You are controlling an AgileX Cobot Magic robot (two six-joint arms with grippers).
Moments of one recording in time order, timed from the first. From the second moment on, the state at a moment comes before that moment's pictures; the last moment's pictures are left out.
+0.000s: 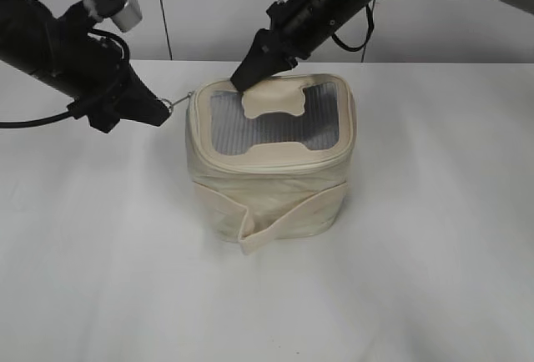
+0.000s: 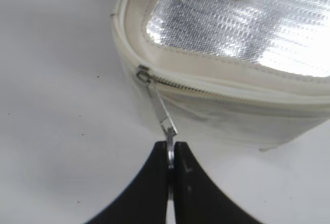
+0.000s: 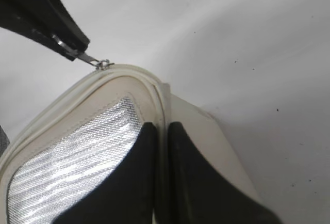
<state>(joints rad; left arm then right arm) -0.21 1.81 -1.21 -0.85 0.85 1.54 0.37 2.42 -2.18 0.83 1.22 -0.90</state>
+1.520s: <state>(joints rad) -0.81 1.57 -0.90 -0.96 0.29 1.29 0.37 2.42 -2.18 0.82 1.22 -0.78</state>
